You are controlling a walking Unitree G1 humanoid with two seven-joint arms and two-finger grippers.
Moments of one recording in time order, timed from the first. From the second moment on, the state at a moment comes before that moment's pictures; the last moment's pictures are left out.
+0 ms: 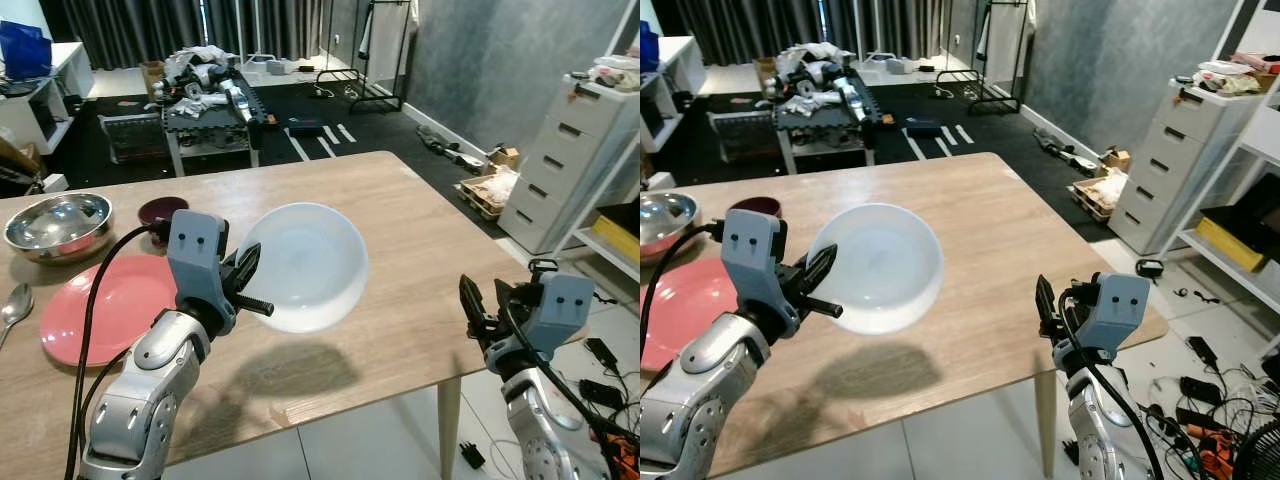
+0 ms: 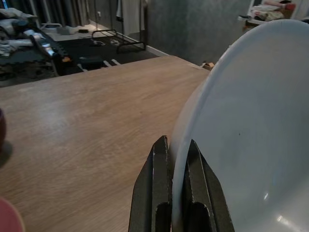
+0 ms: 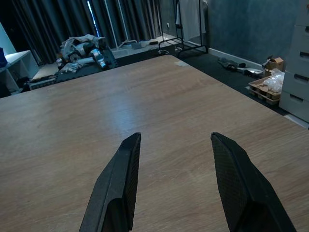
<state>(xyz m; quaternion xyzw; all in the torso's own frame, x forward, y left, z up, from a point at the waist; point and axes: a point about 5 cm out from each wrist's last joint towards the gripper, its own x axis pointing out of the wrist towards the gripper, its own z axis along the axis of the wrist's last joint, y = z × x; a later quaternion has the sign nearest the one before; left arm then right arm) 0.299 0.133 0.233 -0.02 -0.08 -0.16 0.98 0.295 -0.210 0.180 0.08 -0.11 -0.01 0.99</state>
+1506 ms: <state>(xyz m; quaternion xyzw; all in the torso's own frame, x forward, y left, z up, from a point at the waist) 0.302 0.135 0.235 -0.03 -0.08 -0.16 0.98 0.296 -0.209 0.179 0.08 -0.11 -0.01 0.99</state>
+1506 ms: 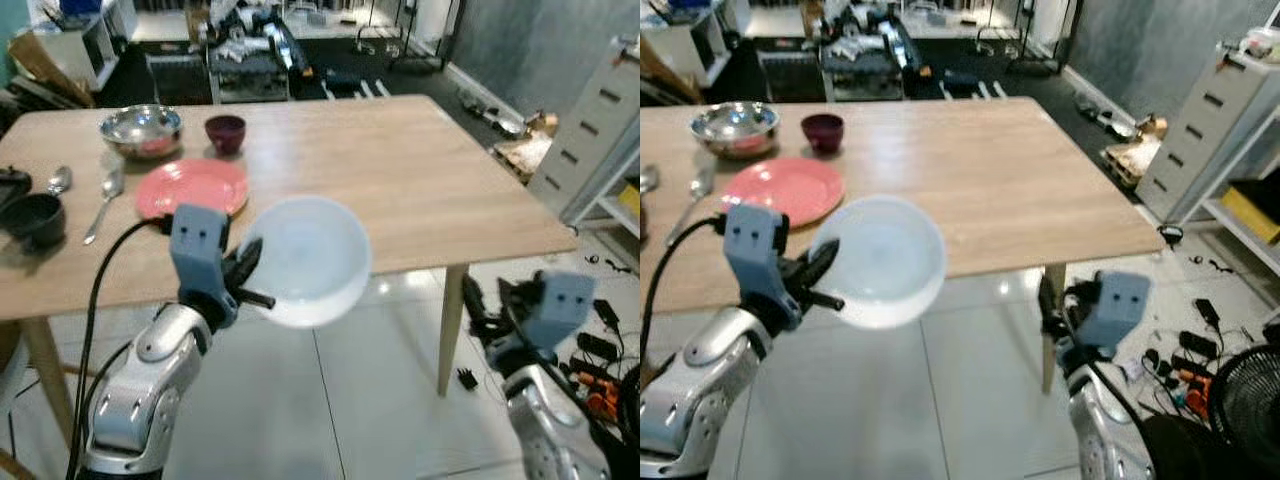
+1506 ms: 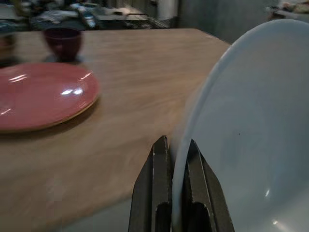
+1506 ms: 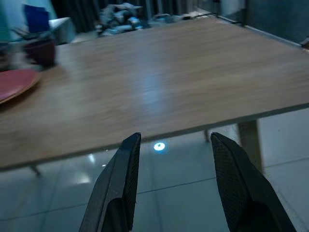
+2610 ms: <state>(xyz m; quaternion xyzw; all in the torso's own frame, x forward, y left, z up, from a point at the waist) 0.304 0.127 0.233 -0.03 -0.08 -0.17 0.98 0.295 -0.213 0.178 0.05 -0.10 0.00 0.99</state>
